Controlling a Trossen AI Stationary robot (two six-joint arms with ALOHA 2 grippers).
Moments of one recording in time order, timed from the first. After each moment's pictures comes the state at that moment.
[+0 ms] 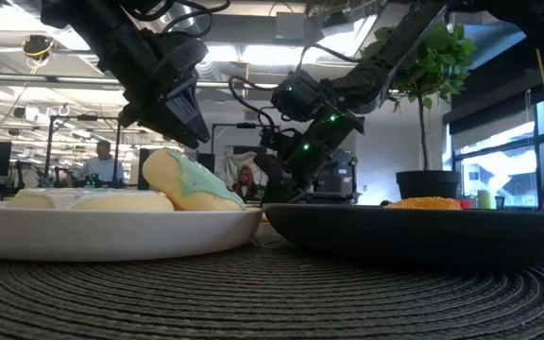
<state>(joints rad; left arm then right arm) -0.13 1.35 0.75 -0.27 -0.50 -0.75 -0.28 2.06 1.21 0.05 0.11 0.15</state>
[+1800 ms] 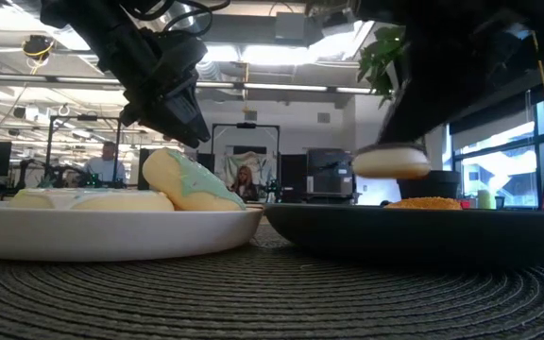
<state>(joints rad) -0.14 1.35 0.75 -0.26 -0.50 -0.73 0.55 1.82 1.20 -0.53 0.46 0.53</state>
